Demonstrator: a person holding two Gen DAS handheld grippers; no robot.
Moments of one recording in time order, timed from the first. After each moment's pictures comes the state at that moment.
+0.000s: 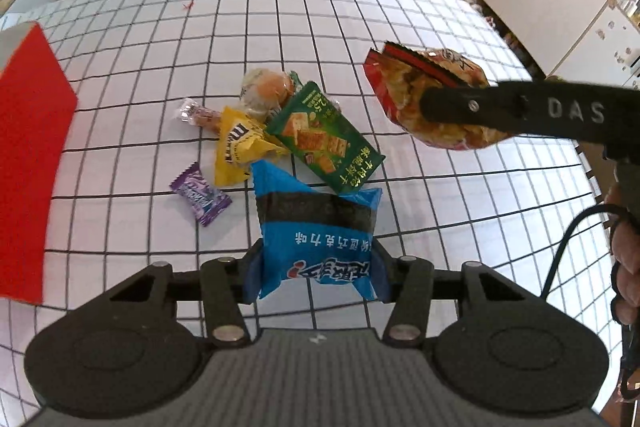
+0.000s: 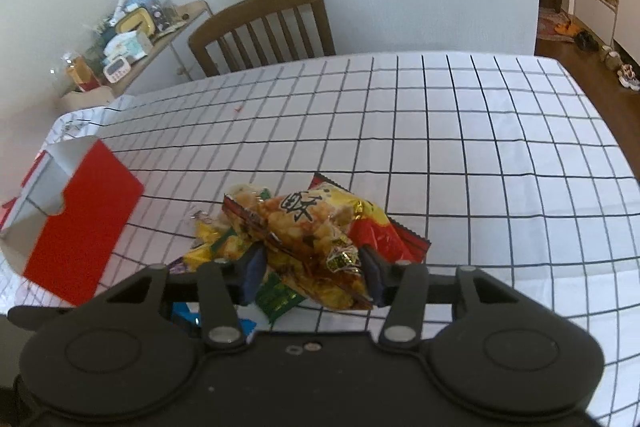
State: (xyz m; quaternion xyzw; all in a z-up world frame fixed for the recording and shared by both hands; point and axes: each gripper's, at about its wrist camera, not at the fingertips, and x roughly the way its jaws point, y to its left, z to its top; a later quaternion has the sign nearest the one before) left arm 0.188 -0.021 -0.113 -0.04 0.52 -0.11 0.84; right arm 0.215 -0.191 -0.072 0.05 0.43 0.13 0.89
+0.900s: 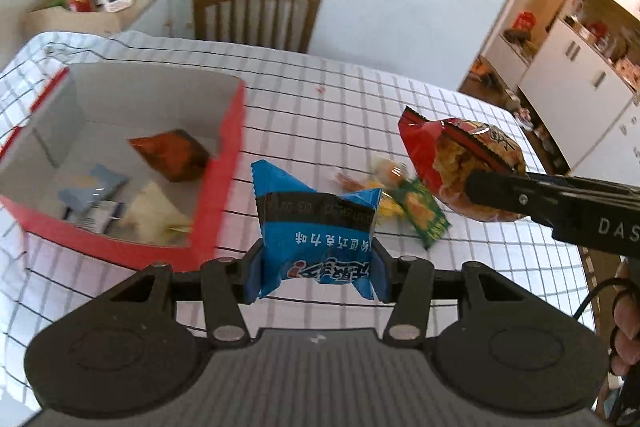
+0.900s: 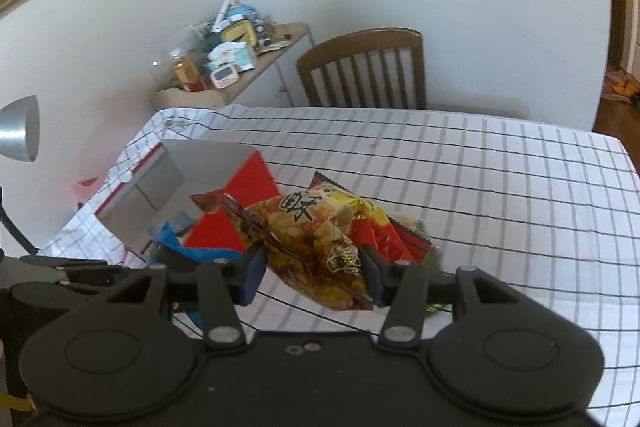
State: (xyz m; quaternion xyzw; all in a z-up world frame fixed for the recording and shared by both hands) left arm 0.119 0.108 -0.009 -0.11 0.44 -0.02 0.89; right arm 0.158 -0.075 0.009 0.02 0.38 0.23 0.90
